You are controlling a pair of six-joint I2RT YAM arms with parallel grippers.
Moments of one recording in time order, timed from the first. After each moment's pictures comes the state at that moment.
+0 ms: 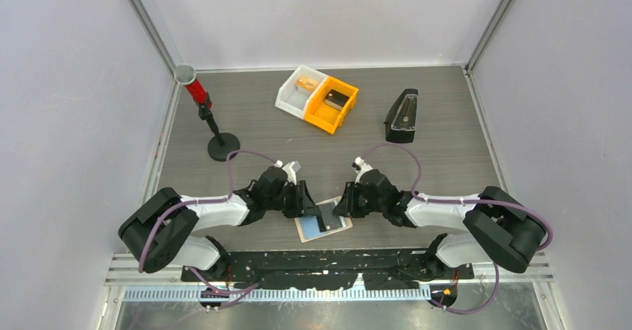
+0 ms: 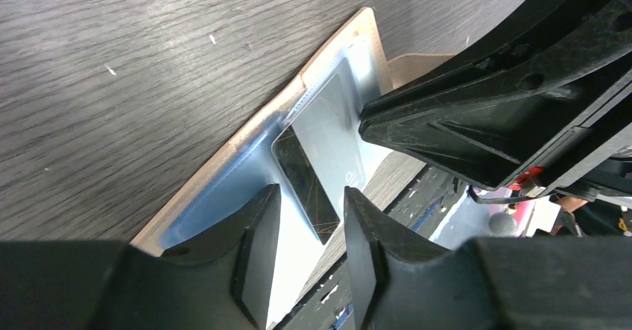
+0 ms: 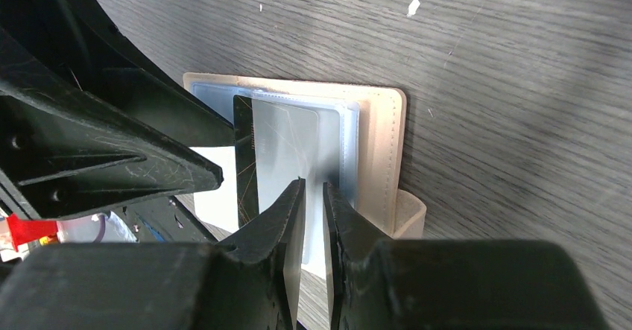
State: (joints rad) left arm -0.76 1.37 0.39 0.26 0.35 -0.89; right arm 0.83 1.34 0.38 0.26 -0.19 0.82
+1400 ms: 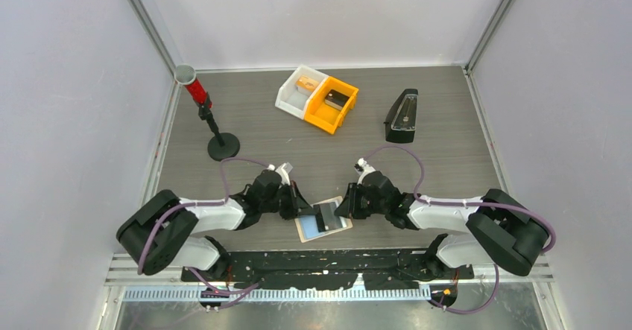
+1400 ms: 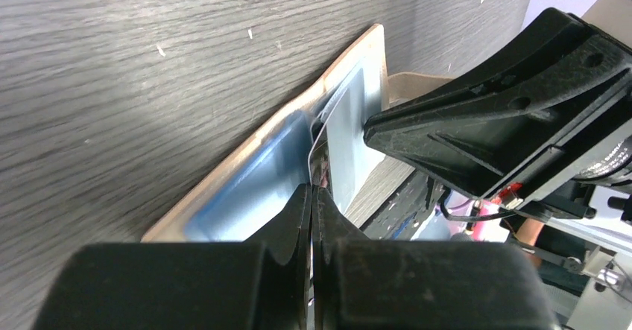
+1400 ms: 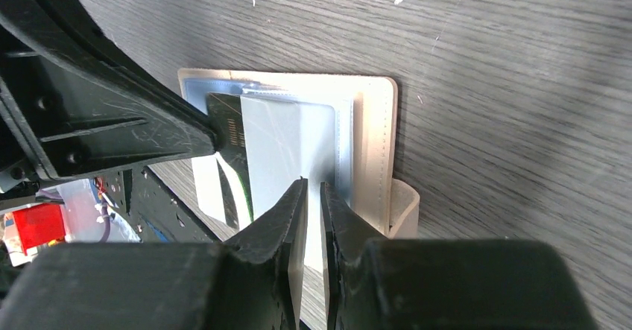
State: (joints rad) left arm -0.73 1.38 0.32 0.40 0.36 -1.04; right arm 0.83 1.32 0.35 0.28 -0.19 0.84
